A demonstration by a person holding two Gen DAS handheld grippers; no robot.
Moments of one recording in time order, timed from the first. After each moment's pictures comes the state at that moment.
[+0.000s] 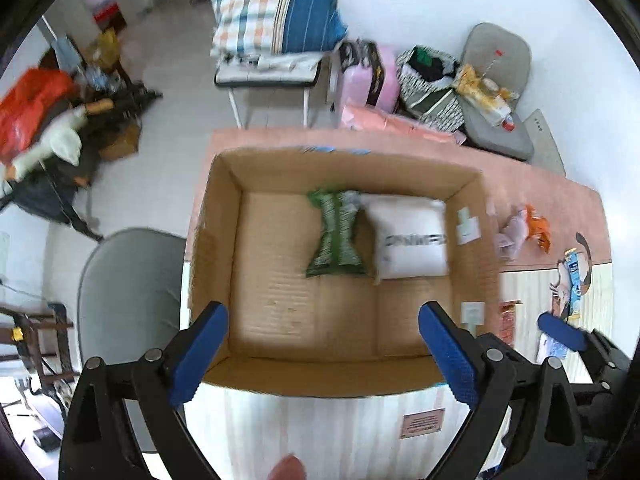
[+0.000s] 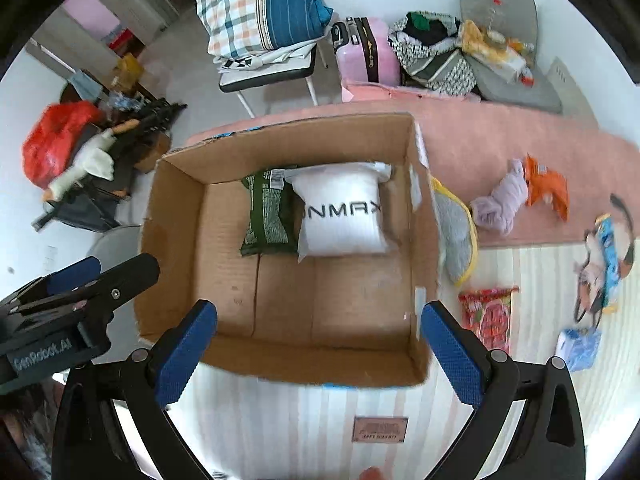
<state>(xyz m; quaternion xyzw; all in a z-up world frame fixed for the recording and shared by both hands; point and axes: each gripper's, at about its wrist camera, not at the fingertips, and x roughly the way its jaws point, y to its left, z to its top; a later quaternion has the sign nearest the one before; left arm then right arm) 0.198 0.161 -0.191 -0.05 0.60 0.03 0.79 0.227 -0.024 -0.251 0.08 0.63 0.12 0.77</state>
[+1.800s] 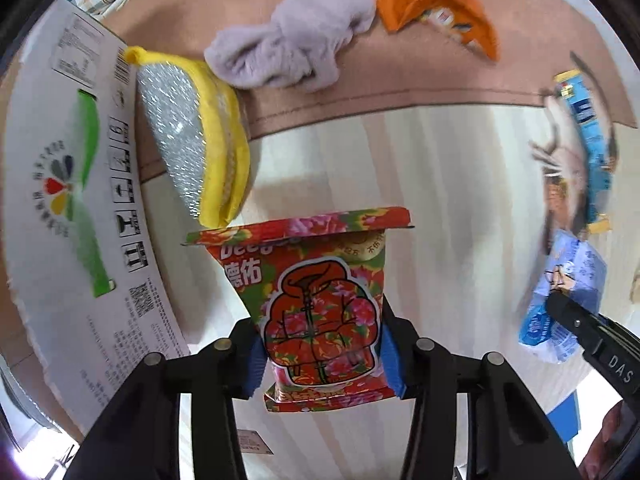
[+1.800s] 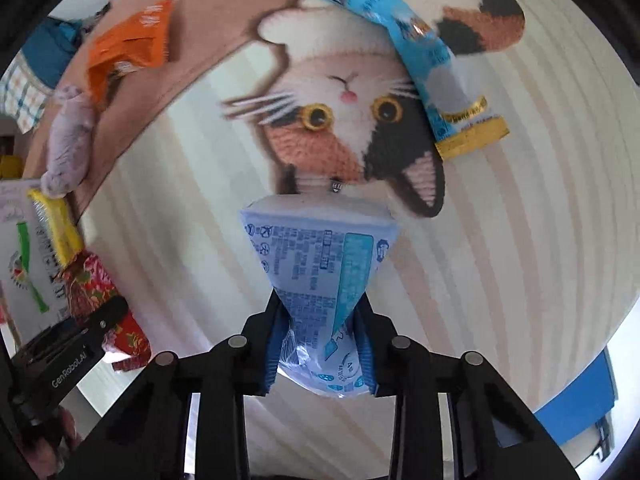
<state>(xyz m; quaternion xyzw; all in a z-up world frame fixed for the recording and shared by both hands) 0.198 -0.157 -0.407 0.05 0.75 -0.05 0.66 0.151 -0.418 -0.419 0.19 0.73 -0.07 0.65</state>
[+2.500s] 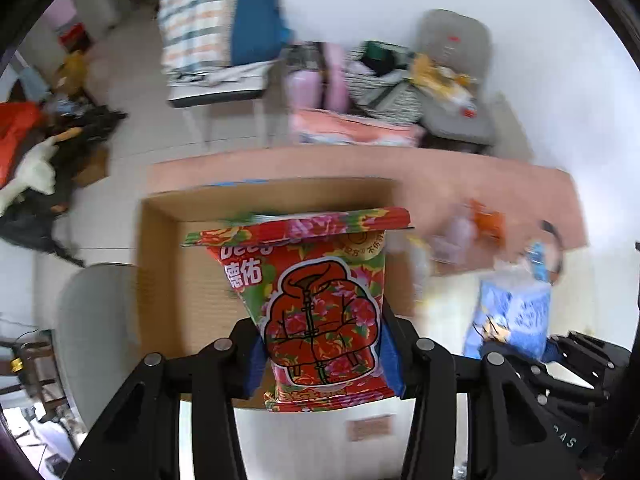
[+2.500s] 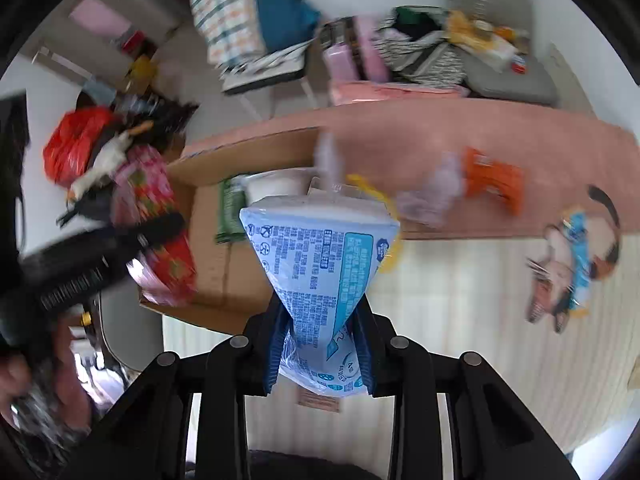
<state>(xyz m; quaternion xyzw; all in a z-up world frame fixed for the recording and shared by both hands) 0.245 0.106 -0.182 -0.03 0.62 -0.01 0.78 0.232 -0.087 -0.210 0.07 0.64 0.17 0.75</state>
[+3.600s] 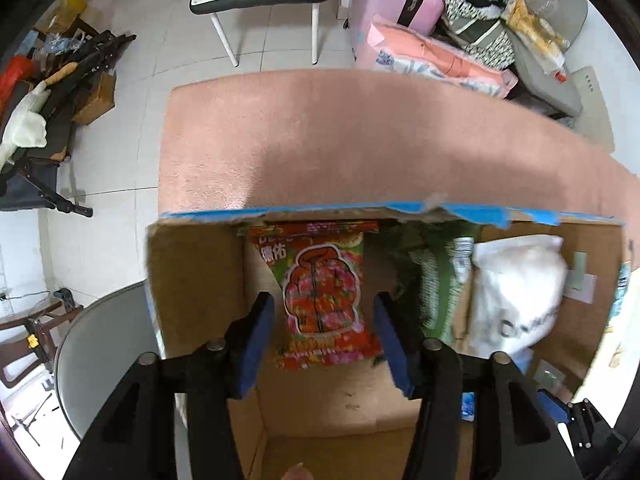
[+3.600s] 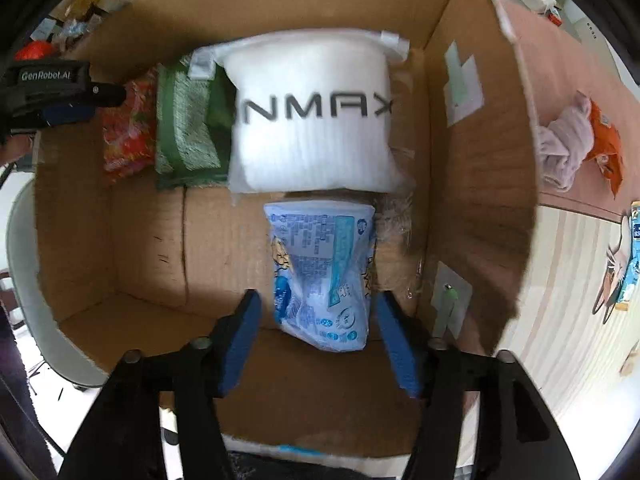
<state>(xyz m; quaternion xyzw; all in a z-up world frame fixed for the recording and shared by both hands) 0.340 0.233 -0.337 -0.05 0.74 0.02 0.67 0.258 0.031 -0.369 0.00 0.75 0.10 0.65</state>
